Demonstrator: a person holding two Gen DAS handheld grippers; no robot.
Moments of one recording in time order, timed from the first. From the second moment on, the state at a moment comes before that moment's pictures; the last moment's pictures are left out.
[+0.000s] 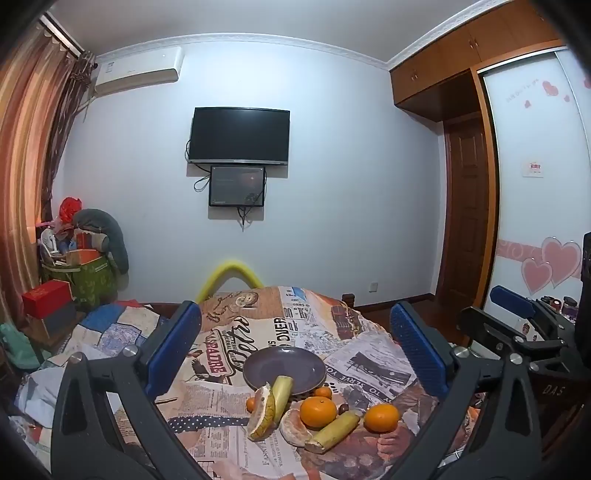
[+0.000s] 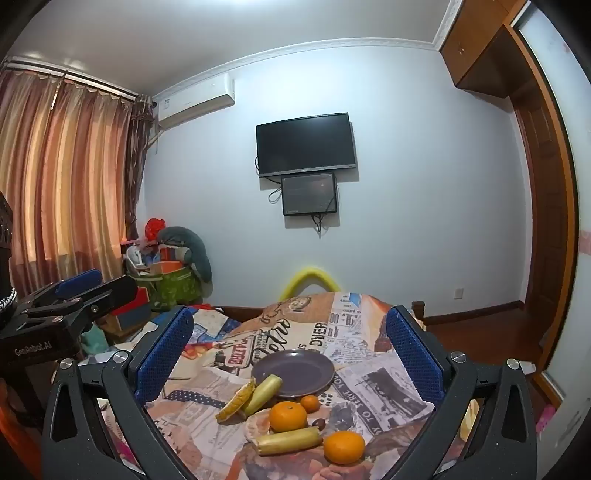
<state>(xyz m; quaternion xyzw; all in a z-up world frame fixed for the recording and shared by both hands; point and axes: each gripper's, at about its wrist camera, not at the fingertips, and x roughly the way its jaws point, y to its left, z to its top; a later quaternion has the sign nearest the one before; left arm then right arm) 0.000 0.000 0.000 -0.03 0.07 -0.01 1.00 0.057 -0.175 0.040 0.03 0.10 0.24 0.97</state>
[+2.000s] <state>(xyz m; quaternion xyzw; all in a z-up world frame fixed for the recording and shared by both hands) 0.010 0.003 -0.010 -0.02 0.08 -0.01 1.00 0.061 -0.177 0.037 0.04 0.10 0.23 0.97</state>
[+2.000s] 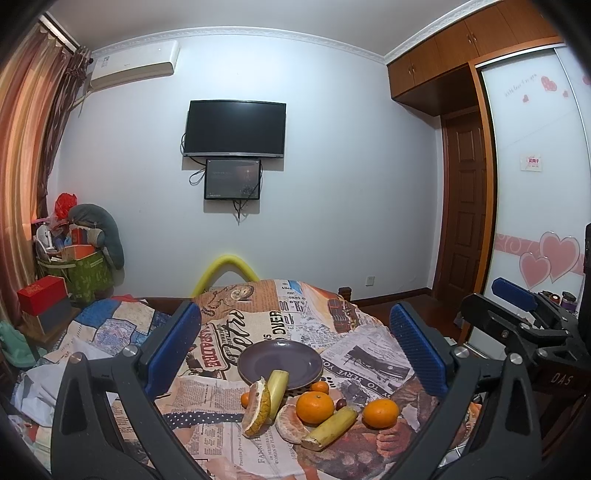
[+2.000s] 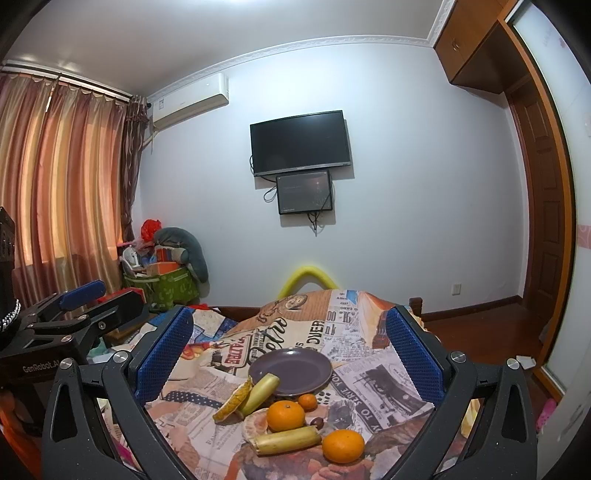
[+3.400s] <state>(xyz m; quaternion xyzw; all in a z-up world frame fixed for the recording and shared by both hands) 0.078 0.011 -0.055 -0.04 0.21 -0.04 0.98 0.091 -0.190 -0.008 0.01 0.17 0.19 0.97</state>
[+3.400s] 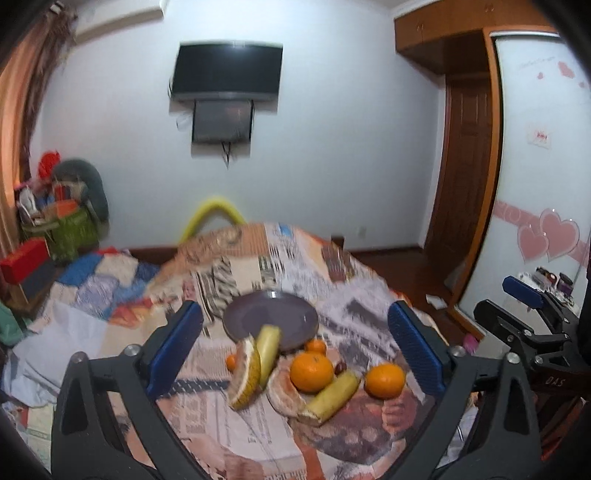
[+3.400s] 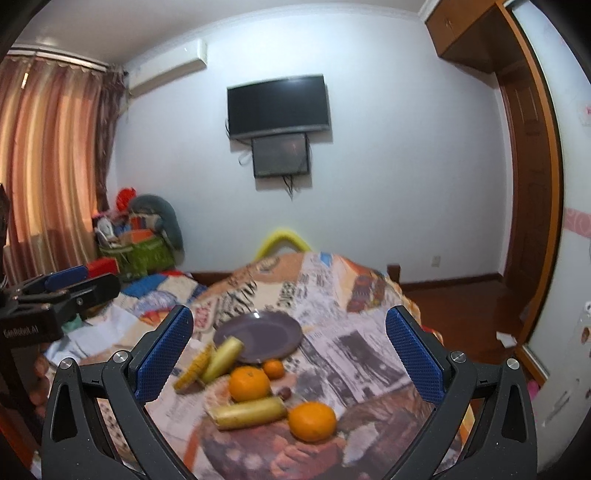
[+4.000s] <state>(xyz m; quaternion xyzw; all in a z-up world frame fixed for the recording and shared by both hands) 0.178 -0.016 -0.172 -0.01 0.42 -0.07 0.91 0.143 -0.205 -0.103 -0.02 0.35 0.19 0.92</state>
